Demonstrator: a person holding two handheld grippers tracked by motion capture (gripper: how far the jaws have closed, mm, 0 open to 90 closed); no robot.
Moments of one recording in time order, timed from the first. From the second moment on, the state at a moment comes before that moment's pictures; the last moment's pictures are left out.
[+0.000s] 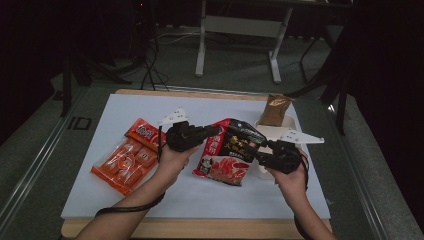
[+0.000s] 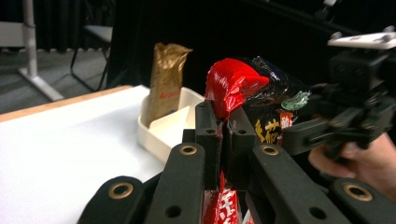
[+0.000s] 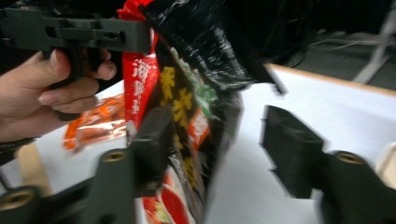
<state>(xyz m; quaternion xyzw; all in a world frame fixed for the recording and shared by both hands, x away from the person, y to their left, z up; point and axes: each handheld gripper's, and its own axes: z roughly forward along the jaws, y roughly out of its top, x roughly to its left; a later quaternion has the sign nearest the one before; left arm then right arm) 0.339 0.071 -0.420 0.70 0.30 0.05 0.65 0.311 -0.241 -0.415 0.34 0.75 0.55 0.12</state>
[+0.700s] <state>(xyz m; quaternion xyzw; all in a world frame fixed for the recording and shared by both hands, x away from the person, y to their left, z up) 0.342 0.071 -0.419 0.71 0.27 0.02 0.65 0.308 -0.246 -0.391 0.32 0.76 0.55 0.11</state>
